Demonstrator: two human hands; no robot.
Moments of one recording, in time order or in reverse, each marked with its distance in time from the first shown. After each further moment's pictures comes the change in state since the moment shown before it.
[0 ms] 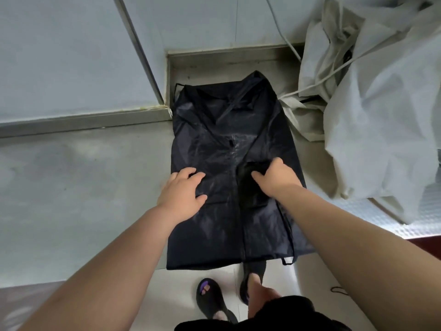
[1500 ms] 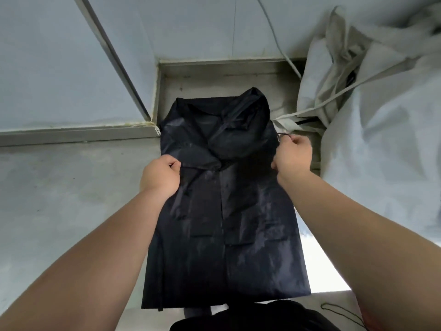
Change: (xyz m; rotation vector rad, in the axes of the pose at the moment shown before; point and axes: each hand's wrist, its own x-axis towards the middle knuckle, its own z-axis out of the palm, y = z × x) left_hand 0.089 0.005 -0.033 -0.418 0.301 -0.422; right_hand 0.080 -0.028 -0.057 1.098 0.332 0.146
